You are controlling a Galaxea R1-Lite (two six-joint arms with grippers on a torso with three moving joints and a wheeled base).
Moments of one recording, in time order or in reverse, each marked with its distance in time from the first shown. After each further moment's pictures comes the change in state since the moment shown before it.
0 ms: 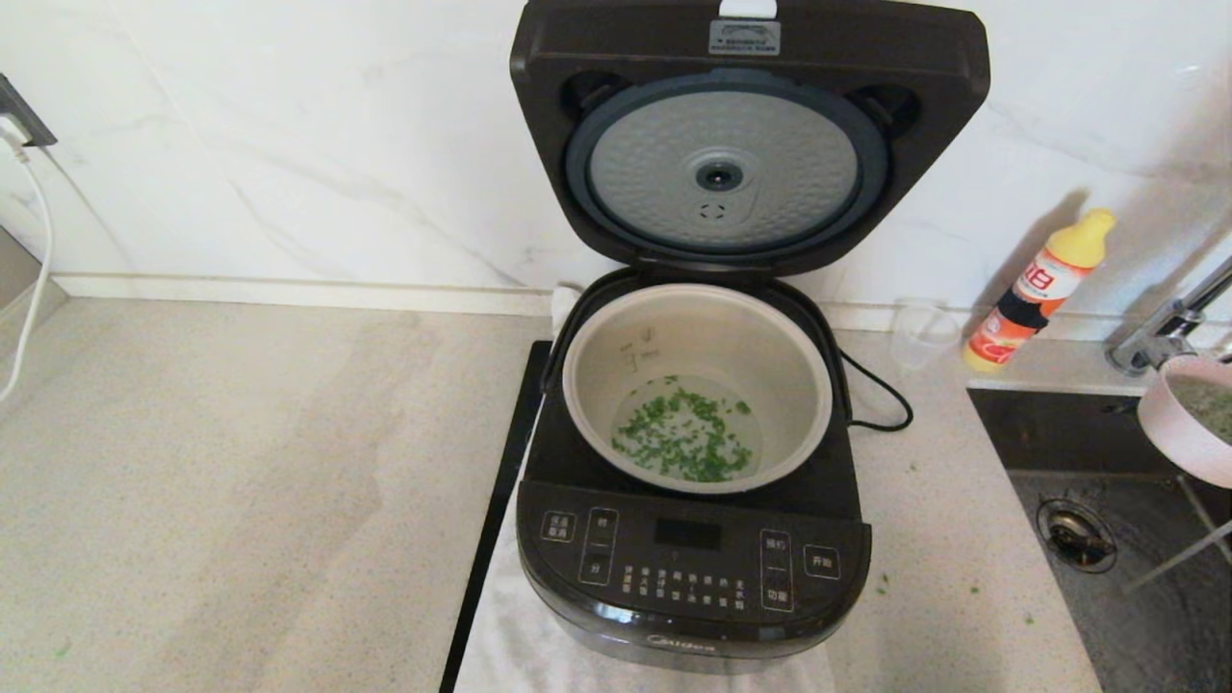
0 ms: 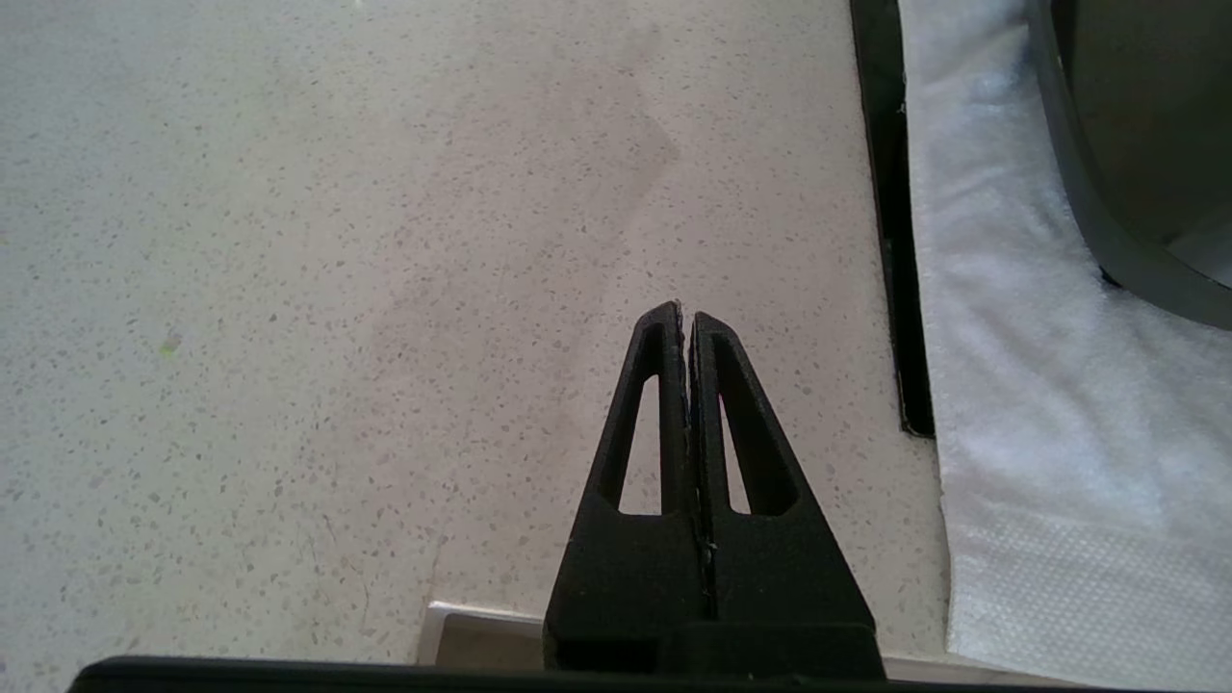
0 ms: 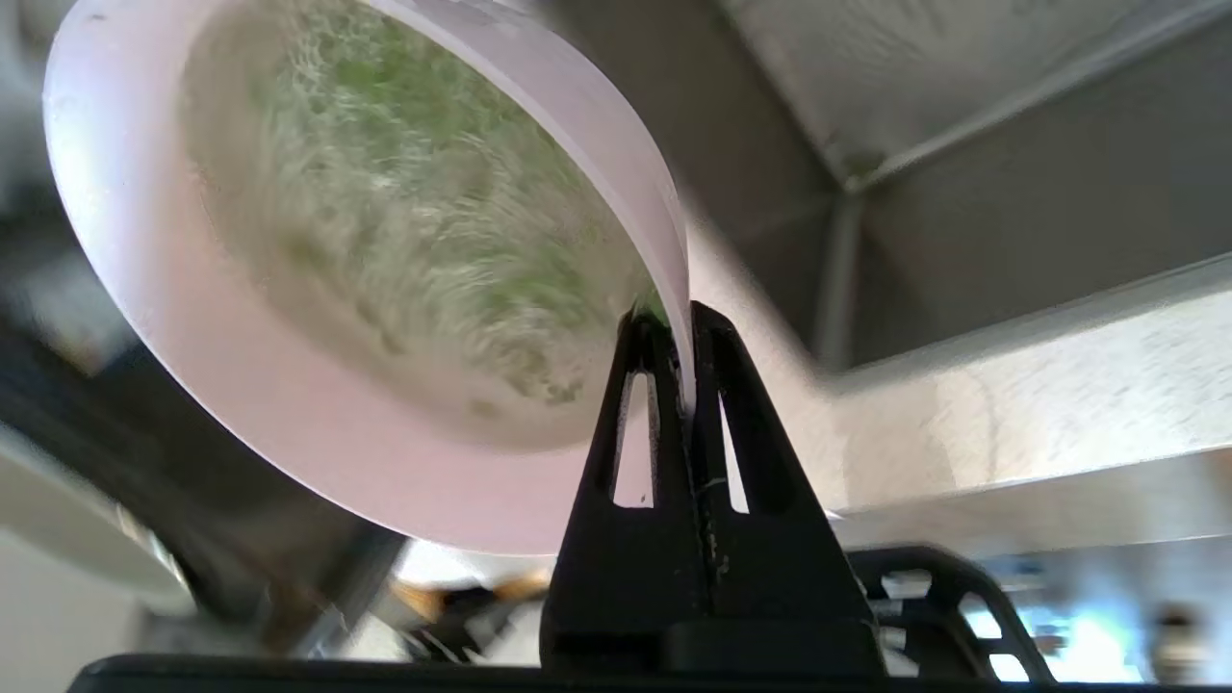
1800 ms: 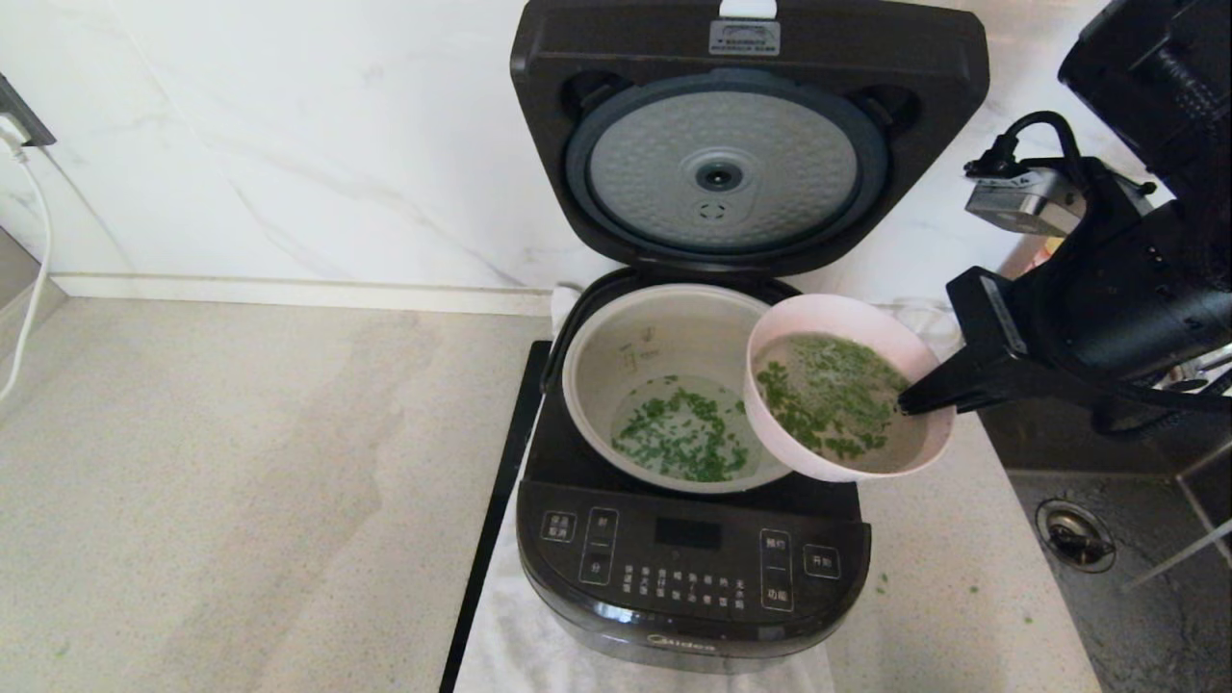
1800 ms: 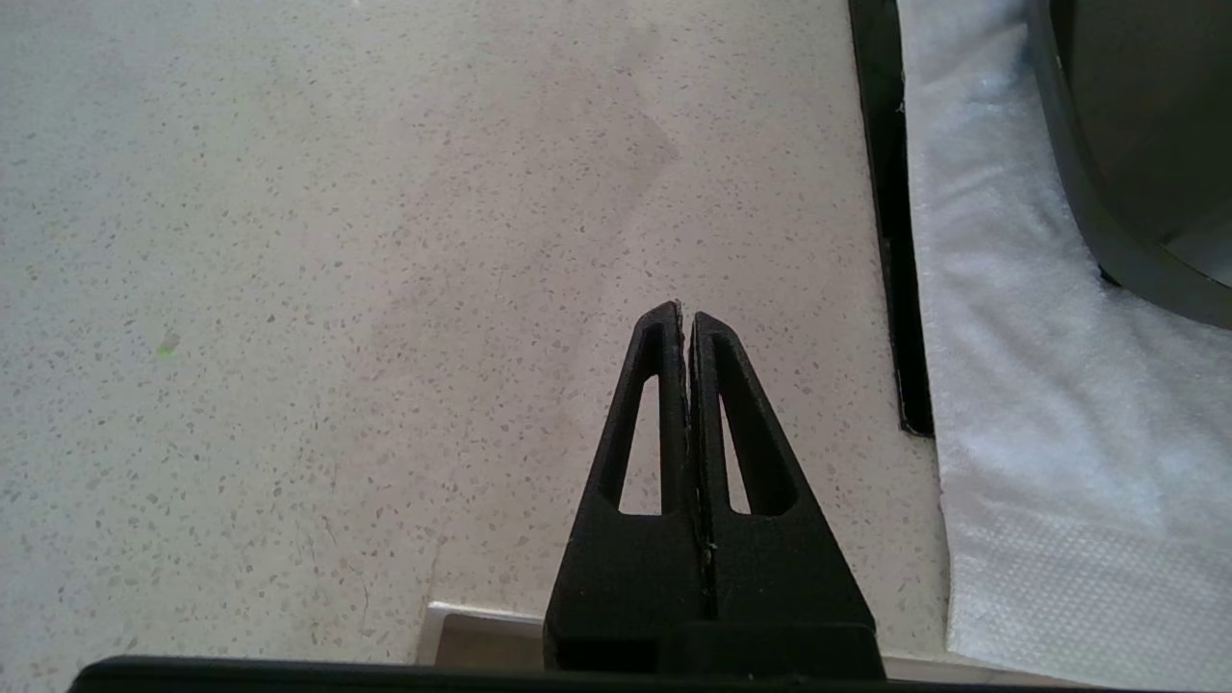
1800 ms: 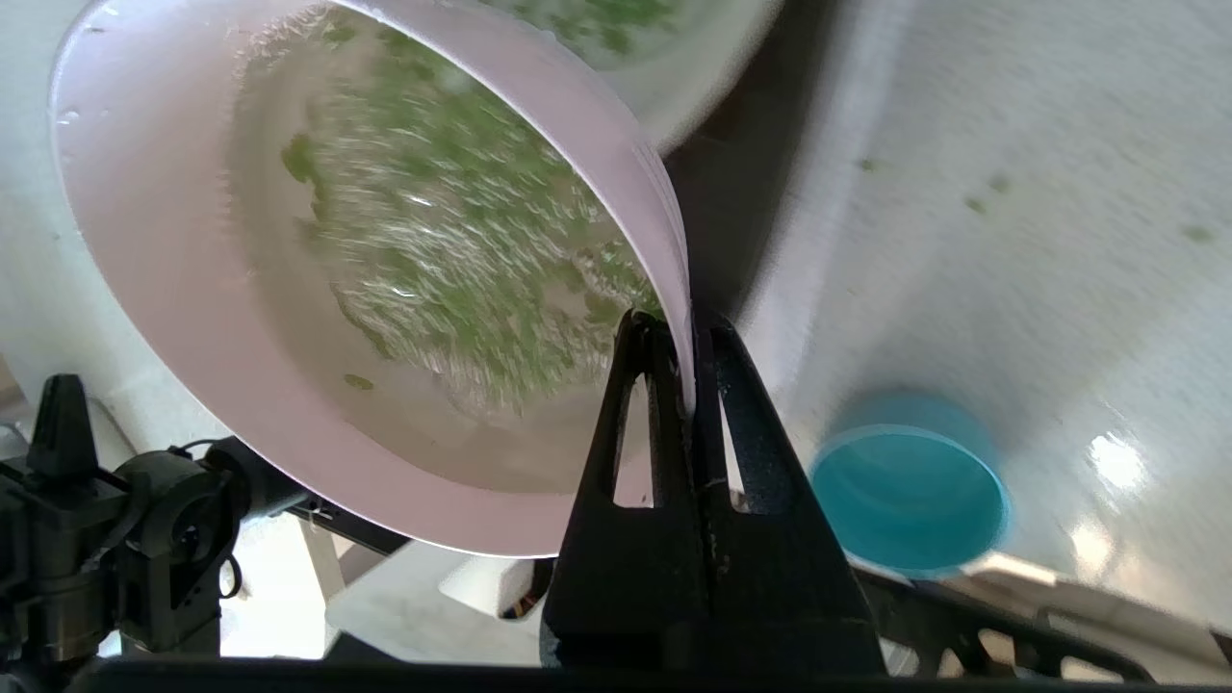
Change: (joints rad) left arm 0.000 0.000 0.000 0.000 0.000 0.000; right arm 1.280 -0.197 -0.074 -0.130 -0.435 0.466
